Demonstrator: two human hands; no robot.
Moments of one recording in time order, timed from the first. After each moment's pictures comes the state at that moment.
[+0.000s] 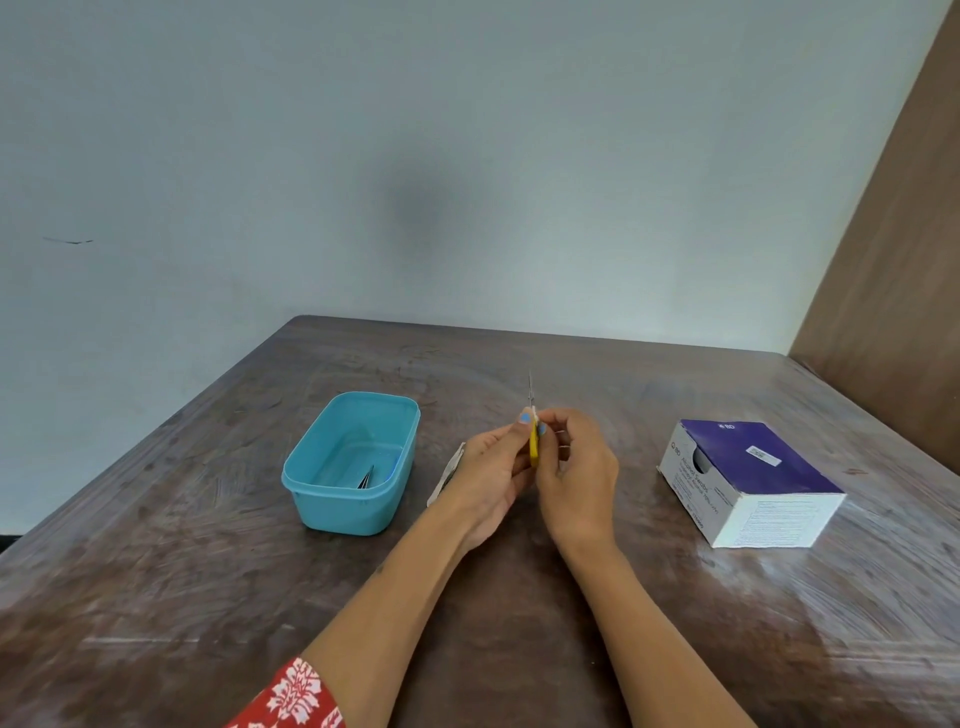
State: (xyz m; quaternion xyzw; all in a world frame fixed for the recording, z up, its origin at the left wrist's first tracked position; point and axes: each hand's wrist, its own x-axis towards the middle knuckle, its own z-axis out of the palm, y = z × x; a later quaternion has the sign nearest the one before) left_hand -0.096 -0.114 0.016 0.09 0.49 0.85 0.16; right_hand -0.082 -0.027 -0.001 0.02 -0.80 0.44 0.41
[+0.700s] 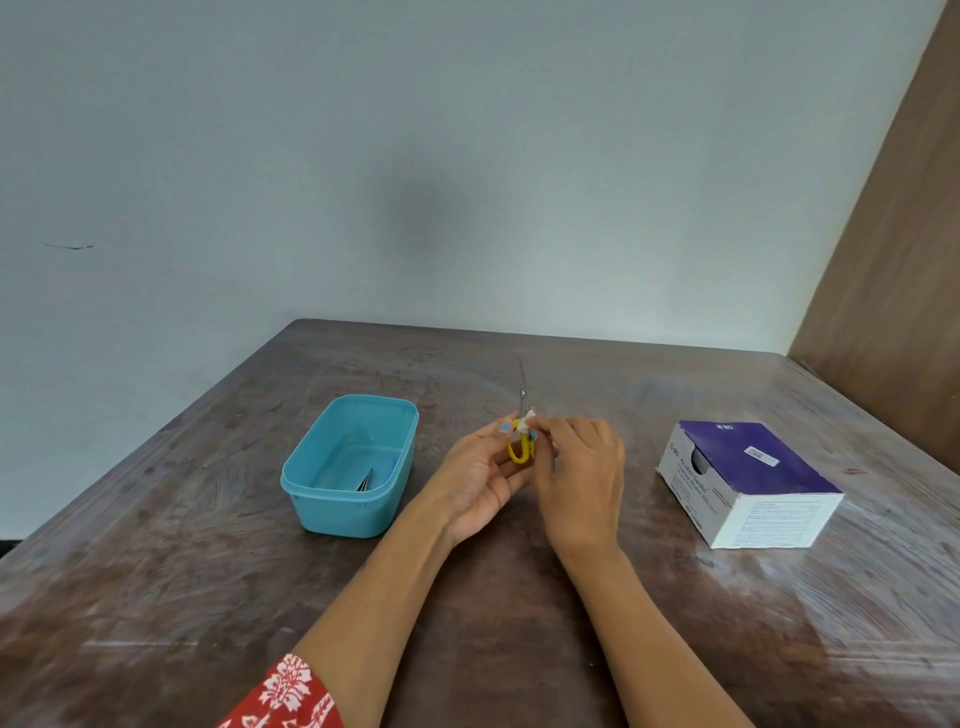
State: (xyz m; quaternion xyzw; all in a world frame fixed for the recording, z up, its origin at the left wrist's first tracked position) left_hand -0.099 -0.132 0.022 0.08 0.41 0.88 0.22; right_hand -0.084 -0.022 -0.005 0.02 -0.85 0.23 0.48
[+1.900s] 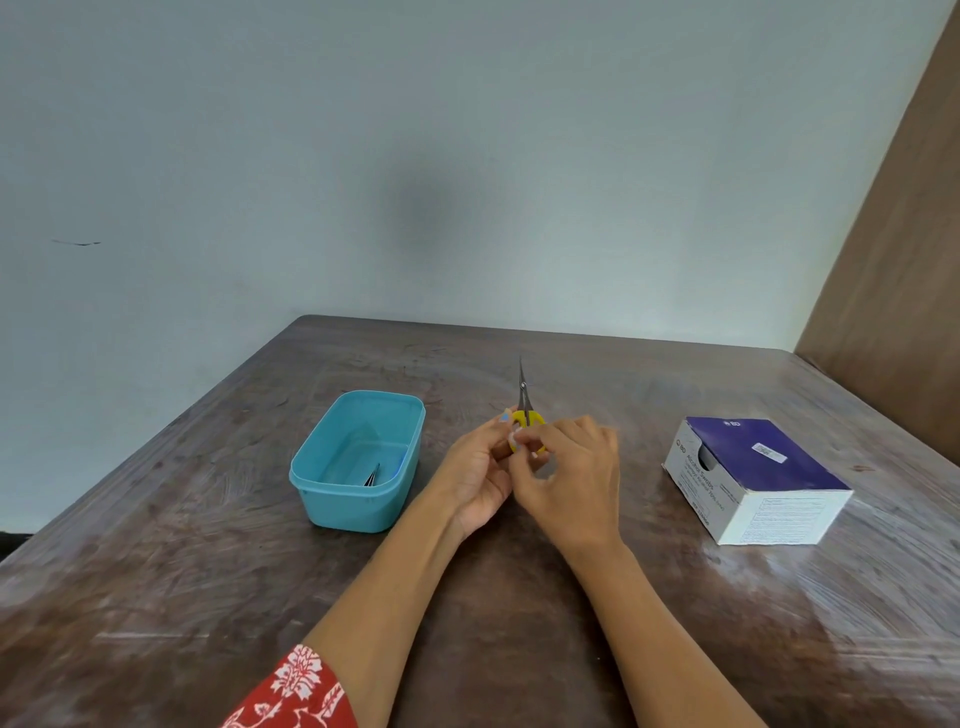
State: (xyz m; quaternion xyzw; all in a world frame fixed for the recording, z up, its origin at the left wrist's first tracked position) left_hand -0.096 -0.131 0.026 0.03 0.40 0.90 0.20; right_hand -0.080 -0.029 -0.001 0.08 -0.84 0.24 0.48
